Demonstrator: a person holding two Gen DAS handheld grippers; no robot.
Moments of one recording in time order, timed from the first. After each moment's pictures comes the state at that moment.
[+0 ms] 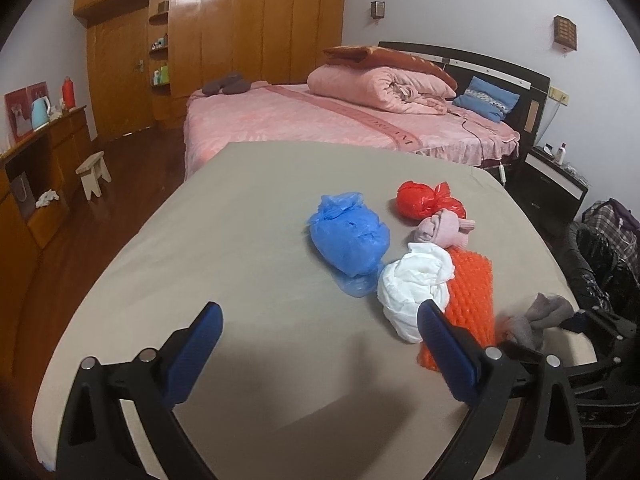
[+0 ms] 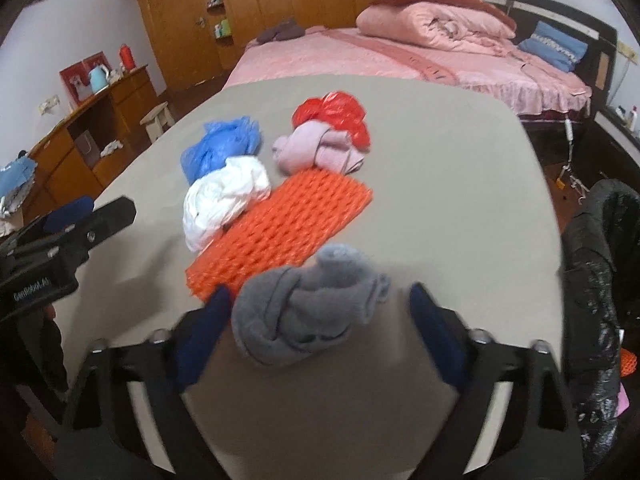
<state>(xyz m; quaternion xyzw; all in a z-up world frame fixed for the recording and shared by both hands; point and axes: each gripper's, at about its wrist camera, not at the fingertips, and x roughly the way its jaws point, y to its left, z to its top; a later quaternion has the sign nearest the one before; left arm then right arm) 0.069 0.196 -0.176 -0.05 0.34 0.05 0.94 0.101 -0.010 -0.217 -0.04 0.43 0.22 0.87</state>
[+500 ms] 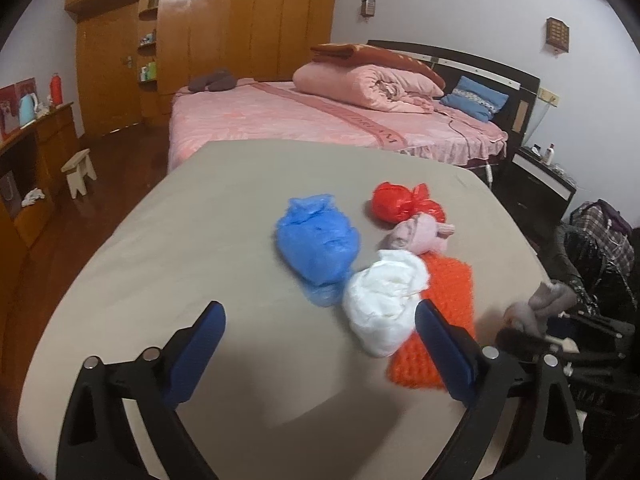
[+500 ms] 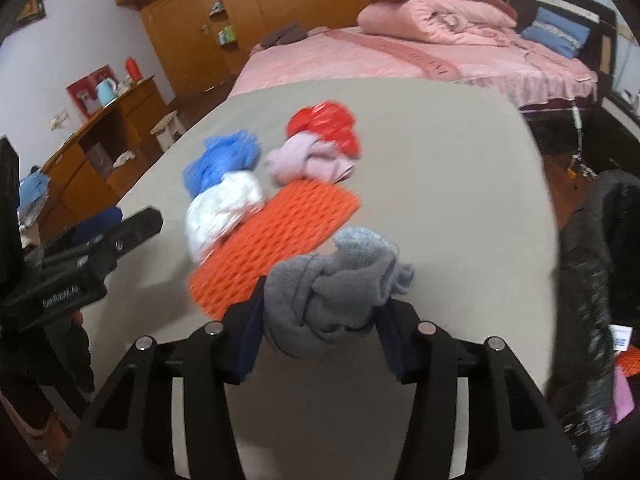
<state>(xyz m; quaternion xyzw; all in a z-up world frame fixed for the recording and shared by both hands) 0.085 0.176 -0.177 -0.06 0.34 0.02 0.94 0.105 -0.037 -0.200 -0.01 0.42 0.23 0.88</state>
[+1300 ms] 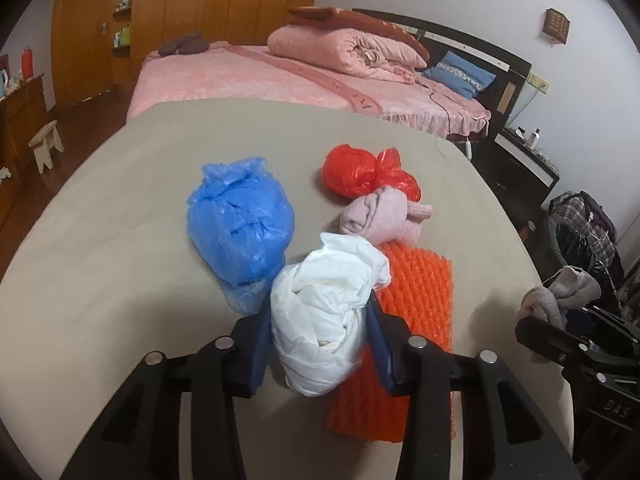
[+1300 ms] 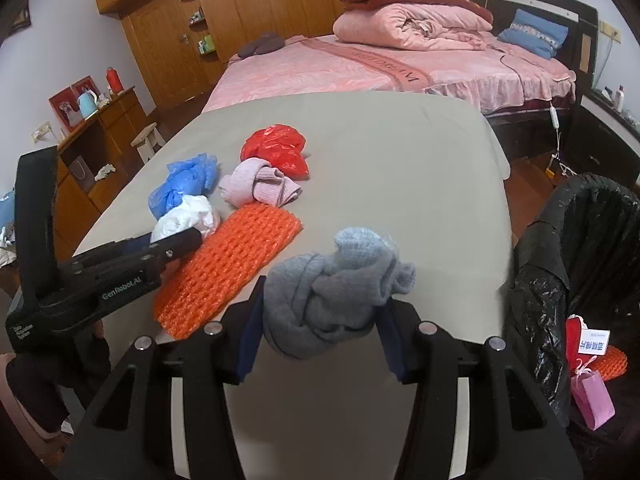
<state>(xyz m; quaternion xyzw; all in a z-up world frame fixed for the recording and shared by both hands) 0.130 0.149 -0.207 -0.09 0.40 -0.03 0.91 0.118 -0.061 -0.194 -0.01 0.42 0.20 0.89</state>
